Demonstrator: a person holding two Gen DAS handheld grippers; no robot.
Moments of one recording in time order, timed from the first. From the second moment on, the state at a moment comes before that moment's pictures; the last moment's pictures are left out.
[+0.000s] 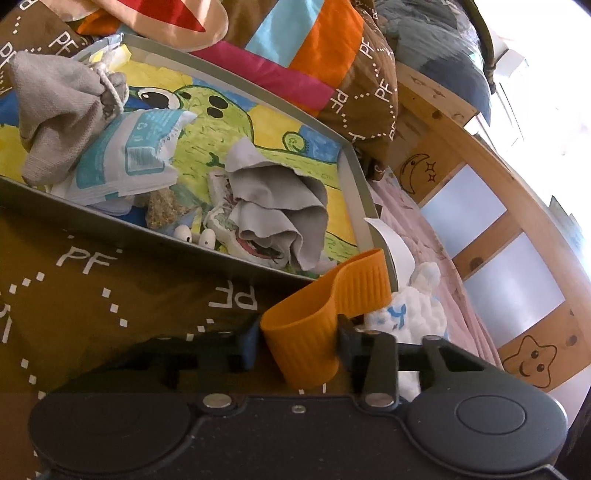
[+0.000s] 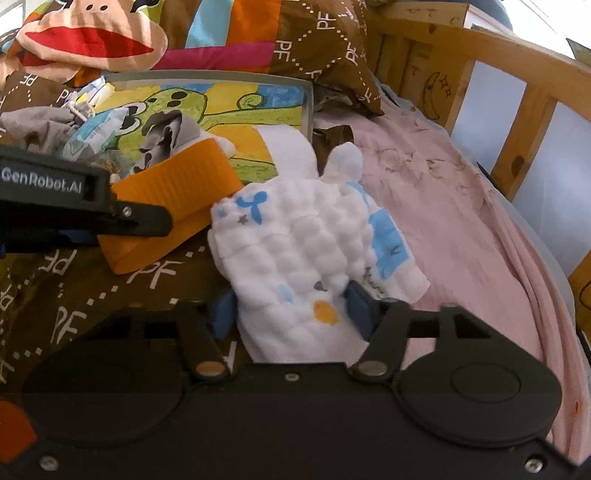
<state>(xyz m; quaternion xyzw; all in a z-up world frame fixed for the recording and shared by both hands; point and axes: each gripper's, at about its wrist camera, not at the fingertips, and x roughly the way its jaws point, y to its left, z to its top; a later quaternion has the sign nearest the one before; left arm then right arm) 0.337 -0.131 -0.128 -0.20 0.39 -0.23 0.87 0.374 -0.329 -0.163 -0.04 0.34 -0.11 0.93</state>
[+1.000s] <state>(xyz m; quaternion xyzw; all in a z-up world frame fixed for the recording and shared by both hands) 0.325 -0.099 -0.039 -0.13 0.28 -0.14 0.94 0.358 -0.309 -0.099 -0.07 0.13 -0.14 0.98</state>
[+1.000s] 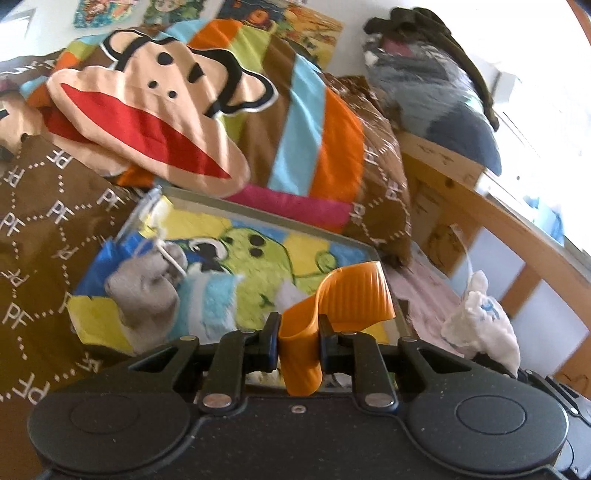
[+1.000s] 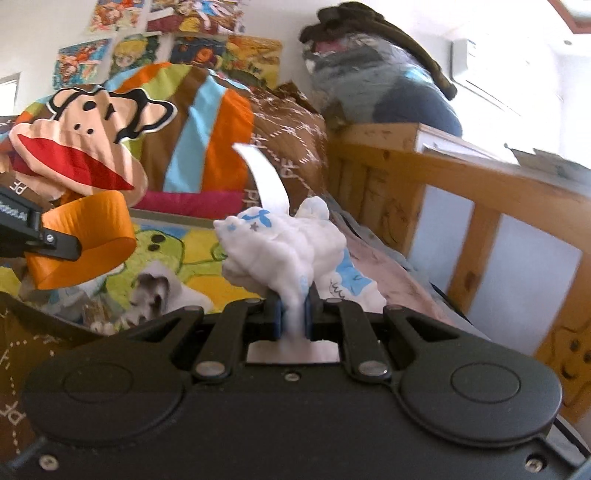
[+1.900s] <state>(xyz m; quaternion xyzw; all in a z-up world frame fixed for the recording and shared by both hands) 0.381 -0.121 -0.086 -0.11 0.34 -0.11 0.93 0.423 -0.295 -0.137 -0.08 0.22 -0.07 0.97</state>
